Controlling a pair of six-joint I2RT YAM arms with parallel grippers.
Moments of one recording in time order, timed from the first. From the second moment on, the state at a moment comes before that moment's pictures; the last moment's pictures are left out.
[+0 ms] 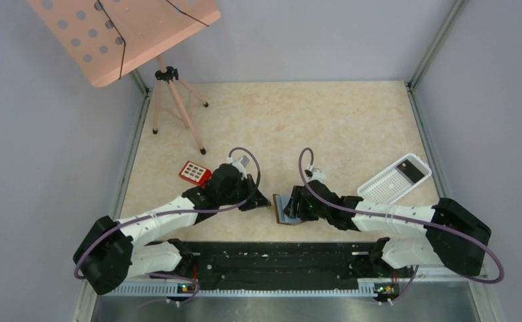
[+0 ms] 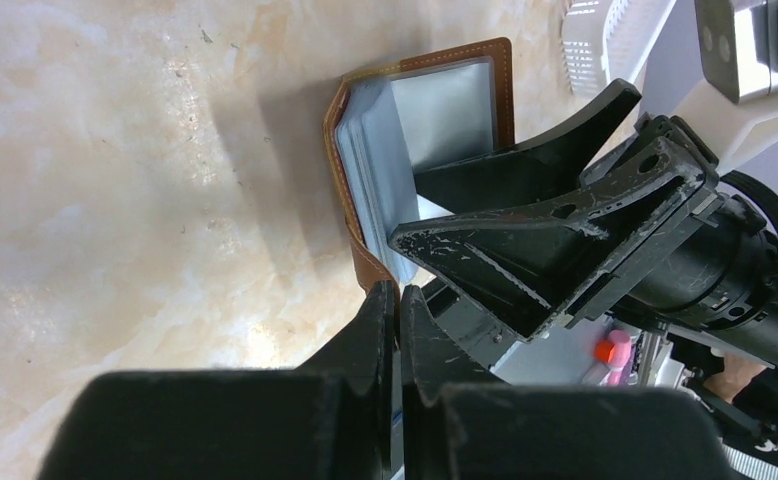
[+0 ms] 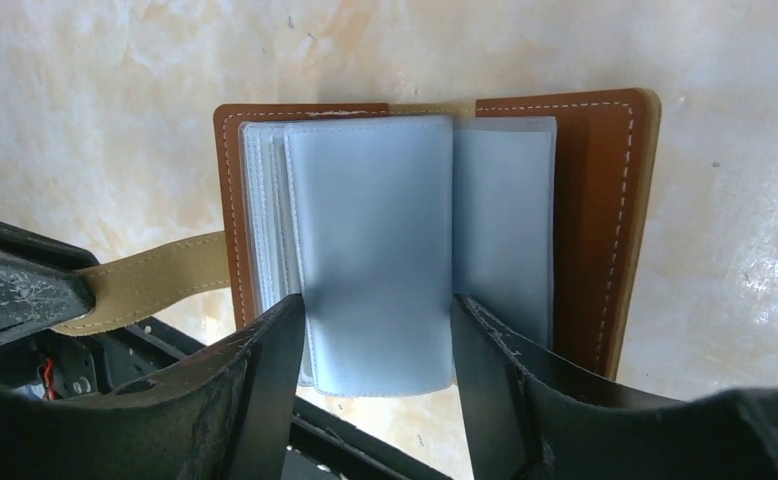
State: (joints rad) left arm -0.74 1.15 0.53 -0.02 0.29 -0.97; right arm 0.99 1.24 0.50 -0.05 0.15 0.94
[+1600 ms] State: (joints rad) left arm -0.74 1.11 0.51 -0.05 0.27 -0.97; right arm 0.98 1.24 0.56 -0.03 0.13 0.93
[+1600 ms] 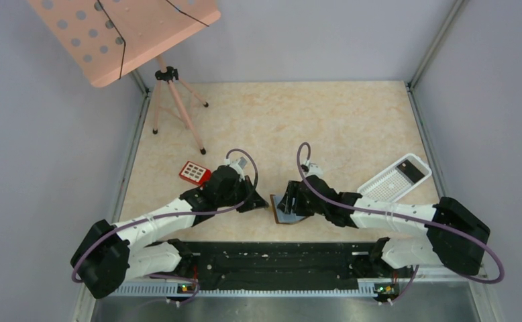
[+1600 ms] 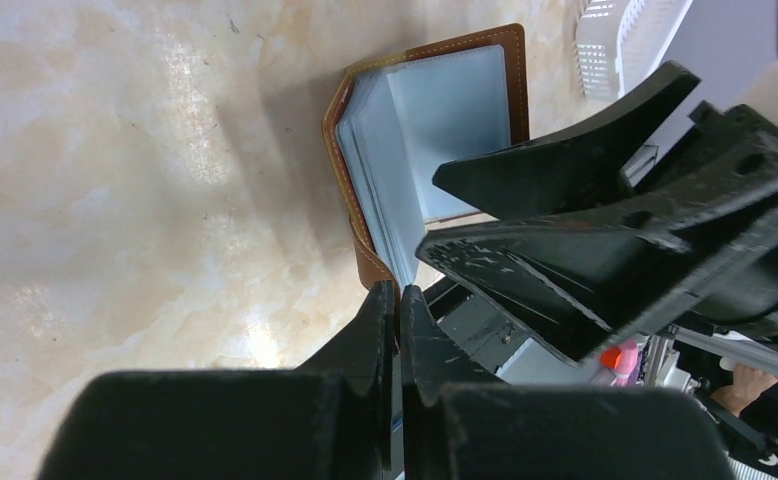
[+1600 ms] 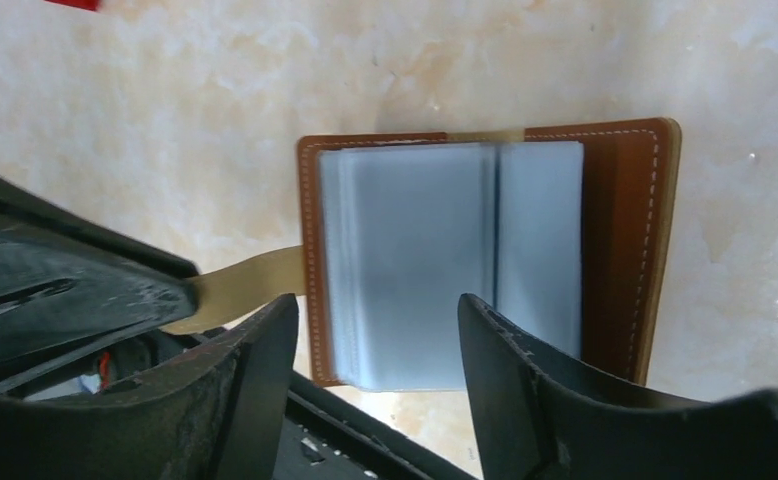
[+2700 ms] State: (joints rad) left arm -0.74 1.10 0.51 -0.06 0.25 -0.98; right arm 0.98 1.31 0.55 -0.10 0.23 0.89
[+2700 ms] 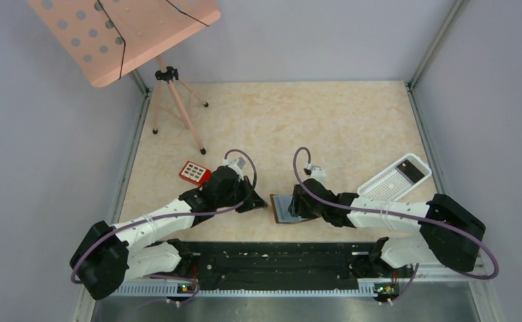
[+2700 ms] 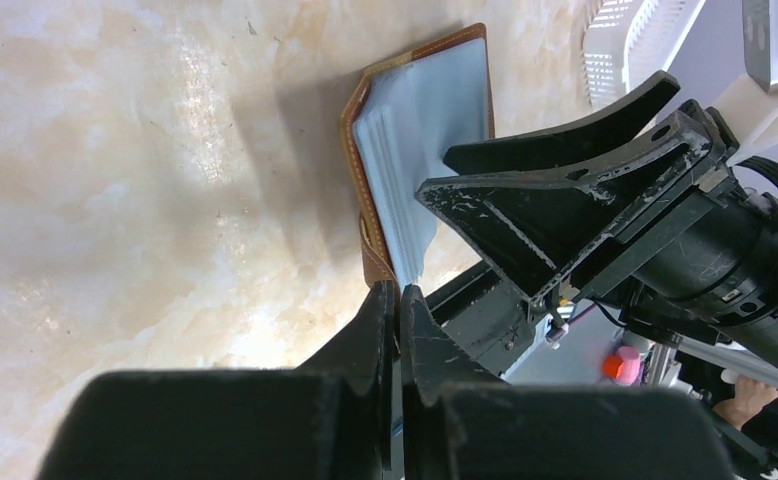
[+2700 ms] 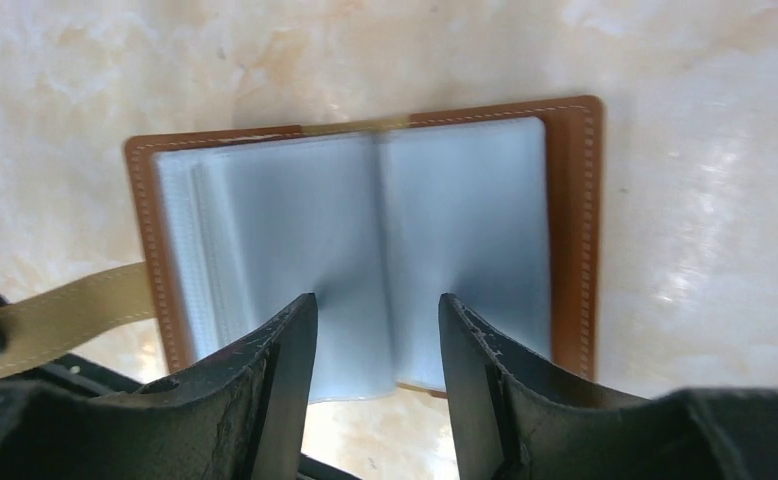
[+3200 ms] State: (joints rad) left arm -0.74 1.09 0.51 -0.07 0.24 -0.98; right arm 0.98 1.04 0.55 -0.26 0.31 0.85
